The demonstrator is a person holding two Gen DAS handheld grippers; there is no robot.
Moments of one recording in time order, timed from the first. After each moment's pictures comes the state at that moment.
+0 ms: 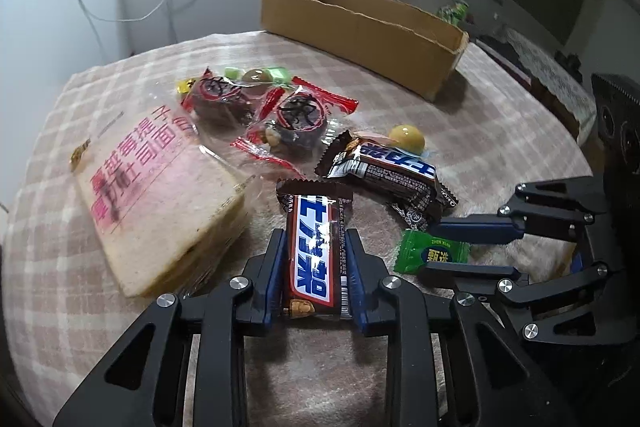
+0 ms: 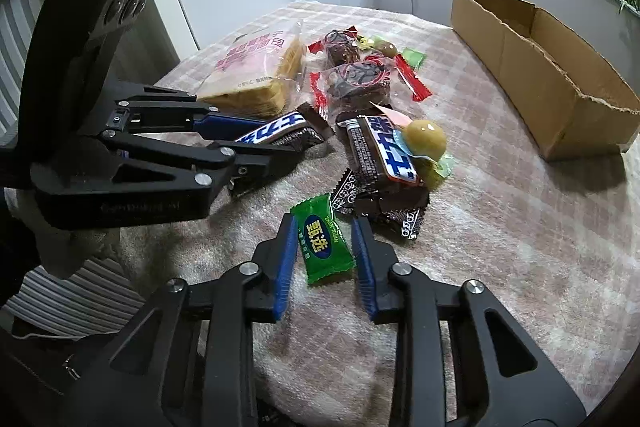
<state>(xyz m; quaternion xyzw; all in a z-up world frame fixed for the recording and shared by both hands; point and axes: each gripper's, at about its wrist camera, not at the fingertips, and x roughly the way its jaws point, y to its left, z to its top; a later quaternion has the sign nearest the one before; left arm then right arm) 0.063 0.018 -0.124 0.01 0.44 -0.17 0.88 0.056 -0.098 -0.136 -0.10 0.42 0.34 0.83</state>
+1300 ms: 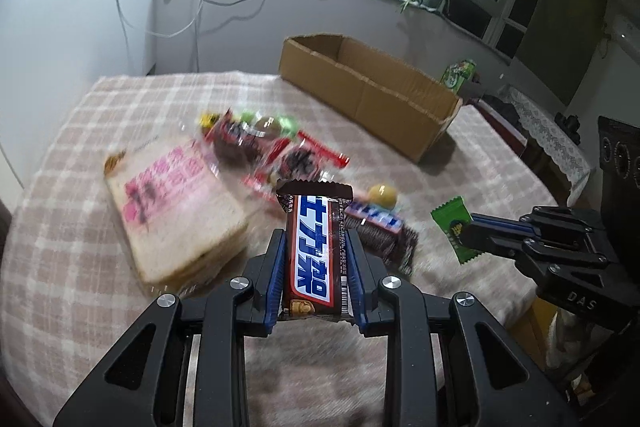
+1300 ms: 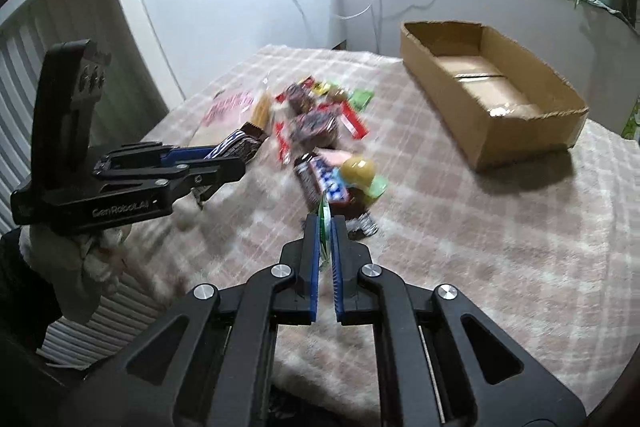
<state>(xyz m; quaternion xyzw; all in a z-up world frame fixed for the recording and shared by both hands) 0.046 0.023 -0.089 -0.07 0.38 -0.15 0.91 0.052 -0.142 -0.090 -0.05 0.39 0.30 0.87</state>
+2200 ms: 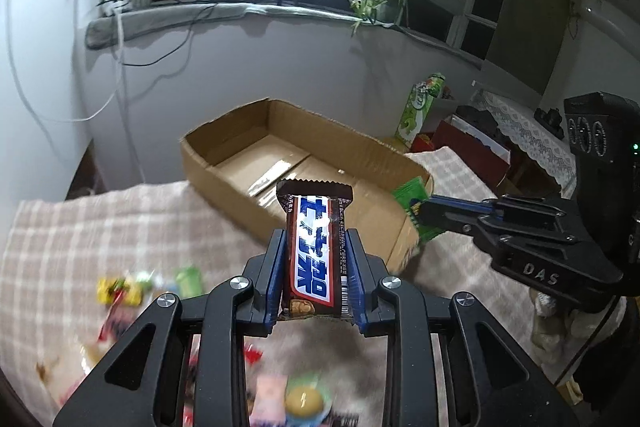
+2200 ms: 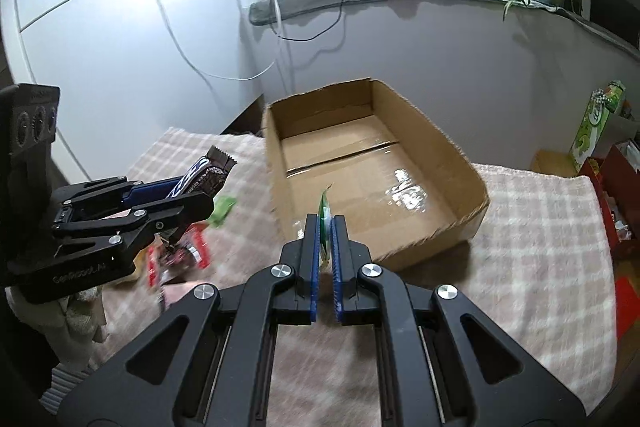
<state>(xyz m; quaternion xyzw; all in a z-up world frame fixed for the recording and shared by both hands) 0.173 -0.071 -0.045 -0.02 0.34 -0.21 0.92 0.185 -0.223 -0.047 -0.01 0.36 0.20 0.91</state>
